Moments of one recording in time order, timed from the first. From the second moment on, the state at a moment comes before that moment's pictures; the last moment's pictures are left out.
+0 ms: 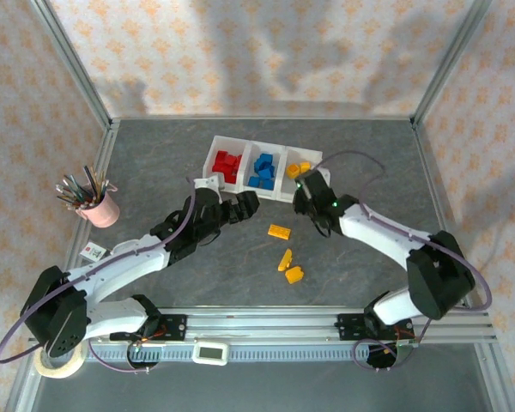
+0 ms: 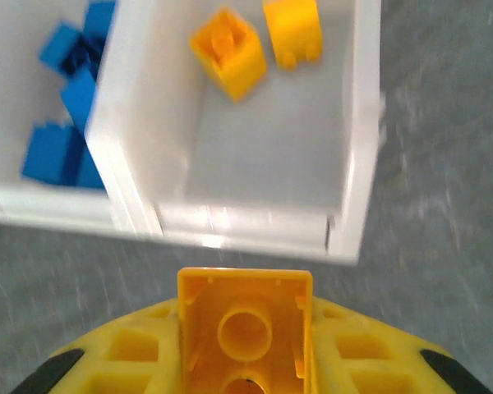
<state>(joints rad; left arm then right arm) -0.66 1.19 0.72 0.03 -0.08 -0.85 0.58 1.47 0.96 -0.35 0.26 0.64</state>
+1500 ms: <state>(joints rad) -0.65 1.05 0.66 -0.01 -0.15 -0.84 0.66 1.44 0.84 -0.33 0.16 0.48</state>
